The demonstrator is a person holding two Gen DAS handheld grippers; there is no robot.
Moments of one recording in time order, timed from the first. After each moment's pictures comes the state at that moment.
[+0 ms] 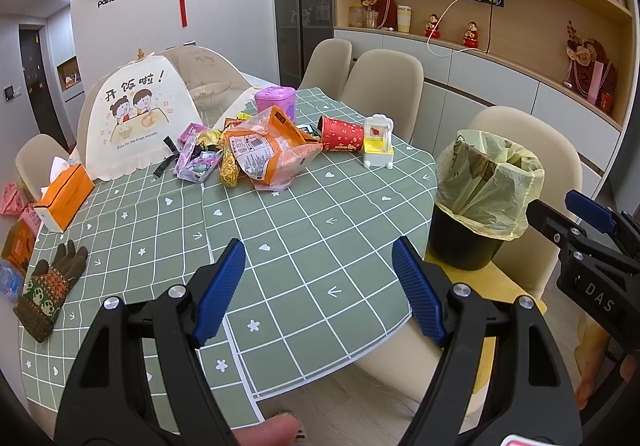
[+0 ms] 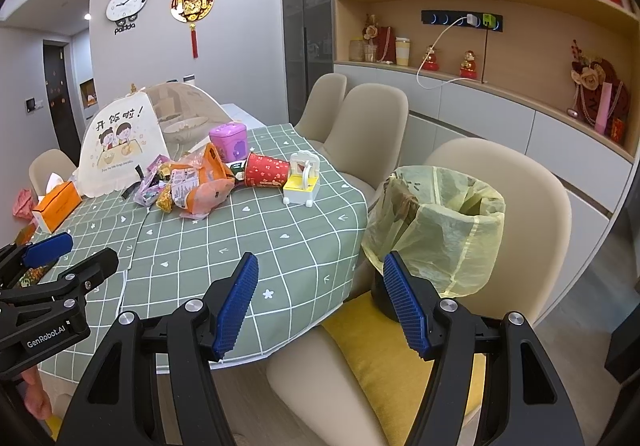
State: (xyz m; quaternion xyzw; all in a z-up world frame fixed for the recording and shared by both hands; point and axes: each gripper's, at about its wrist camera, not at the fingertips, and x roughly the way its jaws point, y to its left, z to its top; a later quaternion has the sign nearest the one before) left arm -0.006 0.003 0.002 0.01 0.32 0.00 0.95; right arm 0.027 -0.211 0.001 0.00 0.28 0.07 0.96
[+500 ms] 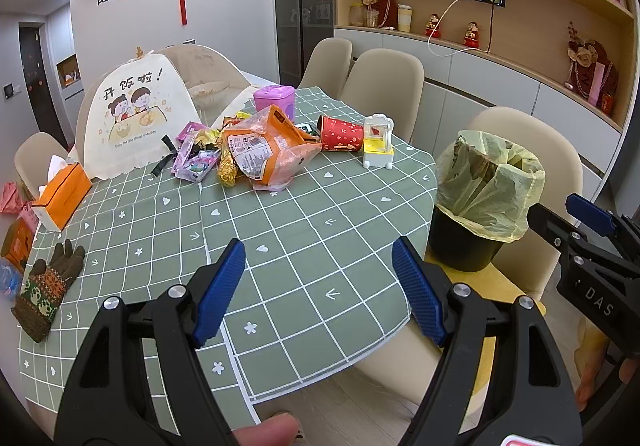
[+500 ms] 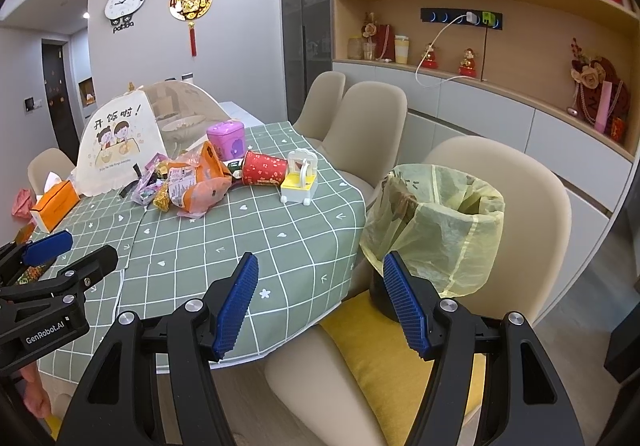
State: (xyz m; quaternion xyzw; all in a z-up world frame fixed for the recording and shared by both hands) left arm -0.001 0.002 0.002 0.01 0.33 0.00 0.94; right arm 0.032 -0.216 -0.001 0.00 0.29 0.07 0.96
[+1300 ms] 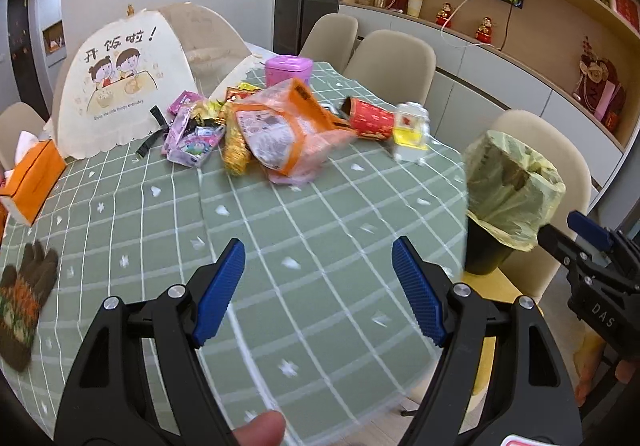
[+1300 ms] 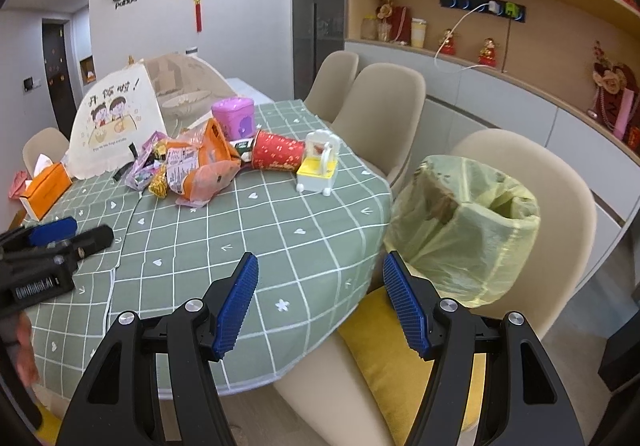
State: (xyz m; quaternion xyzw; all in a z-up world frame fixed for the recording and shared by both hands) left arm 0.076 0.085 -0.028 -0.03 0.37 -0.03 0.93; right arm 0.090 -0.158 -0.026 -0.02 0.33 0.07 0.94
